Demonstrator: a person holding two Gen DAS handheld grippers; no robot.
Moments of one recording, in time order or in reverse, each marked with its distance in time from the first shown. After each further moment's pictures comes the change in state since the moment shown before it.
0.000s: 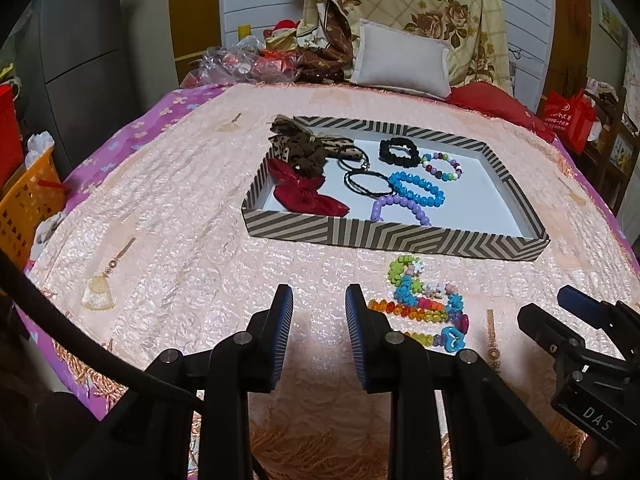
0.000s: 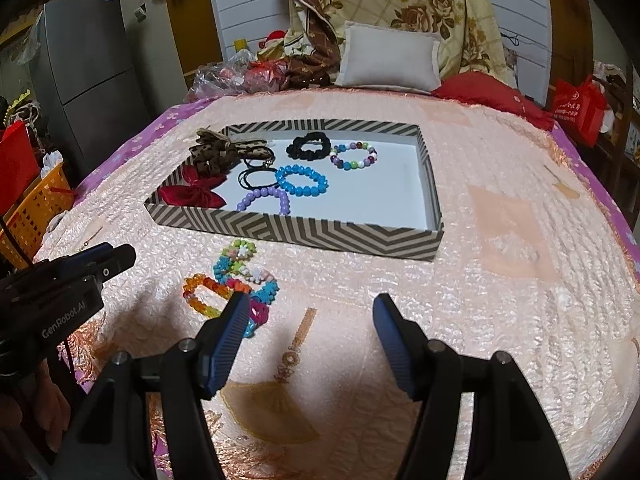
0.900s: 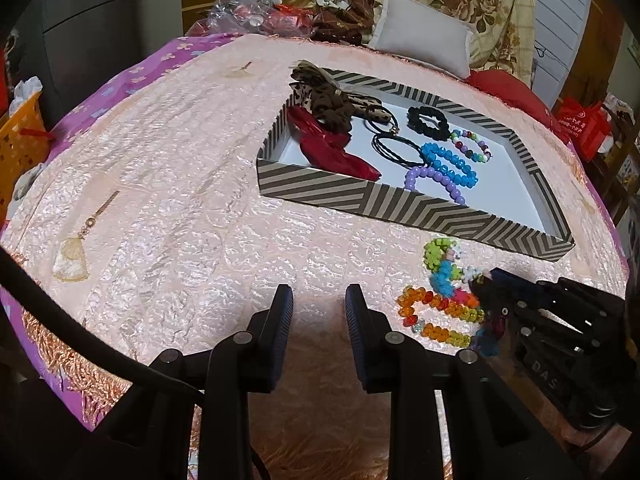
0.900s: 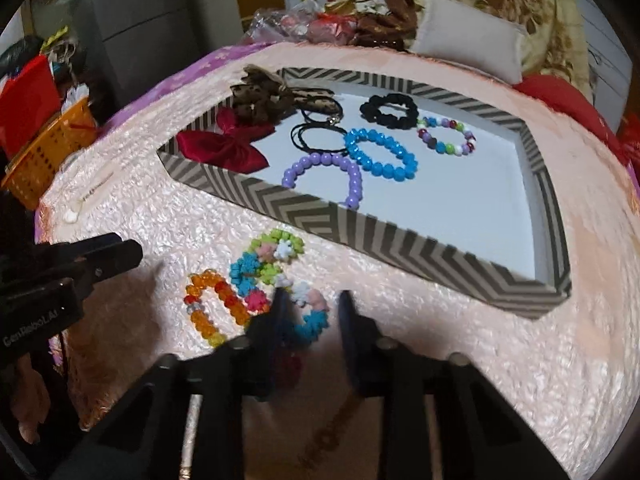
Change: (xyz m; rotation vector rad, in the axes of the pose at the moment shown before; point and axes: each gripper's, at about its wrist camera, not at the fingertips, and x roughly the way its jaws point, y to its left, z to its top) left arm 0.040 0.028 -0.002 -0.090 0.136 -0.044; right arm 0.086 0.035 0.022 -0.221 0.161 0.119
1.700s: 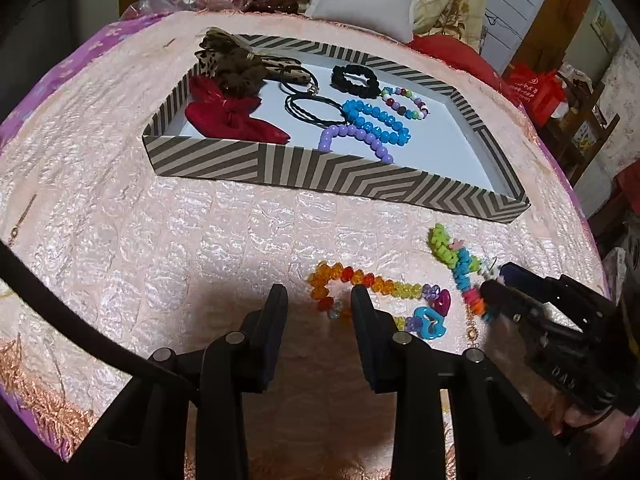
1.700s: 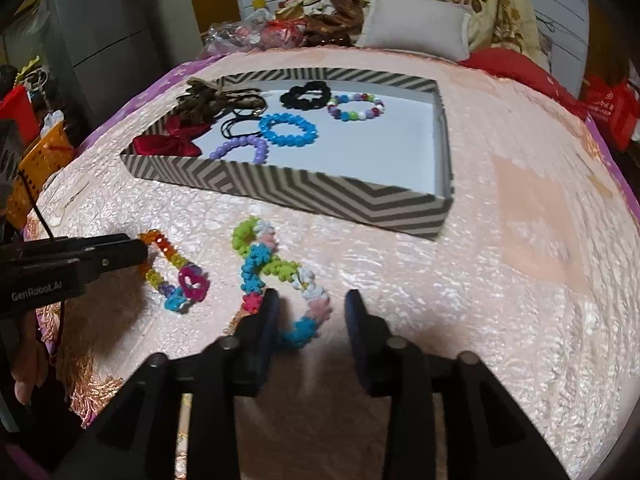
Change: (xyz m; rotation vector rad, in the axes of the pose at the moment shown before) left arm 0.021 -0.036 0.000 0.091 0.118 -0.197; right arm -0.038 -0.055 -0.046 0.136 -0.036 -0.041
